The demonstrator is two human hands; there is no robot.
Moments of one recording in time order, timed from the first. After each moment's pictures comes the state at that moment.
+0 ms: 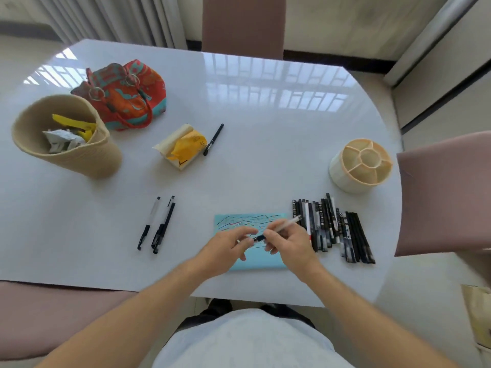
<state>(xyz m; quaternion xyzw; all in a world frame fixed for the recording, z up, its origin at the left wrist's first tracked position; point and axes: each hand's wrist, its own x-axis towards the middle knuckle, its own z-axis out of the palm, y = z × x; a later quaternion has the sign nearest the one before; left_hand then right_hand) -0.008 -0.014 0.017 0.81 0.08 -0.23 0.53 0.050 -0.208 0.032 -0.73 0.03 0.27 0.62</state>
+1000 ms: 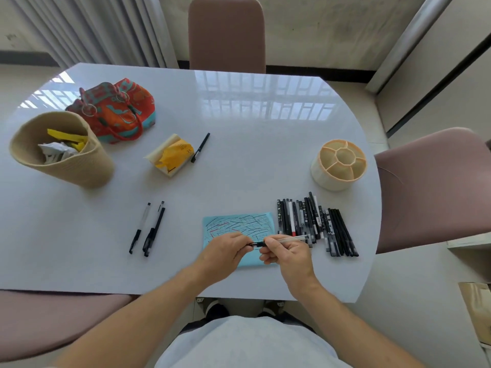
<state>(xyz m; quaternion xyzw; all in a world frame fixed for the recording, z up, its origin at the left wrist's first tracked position) -0.016 -0.050 0.042 0.94 -0.10 -0.07 0.33 0.011 -0.242 0.055 -0.65 0.13 0.23 0.71</state>
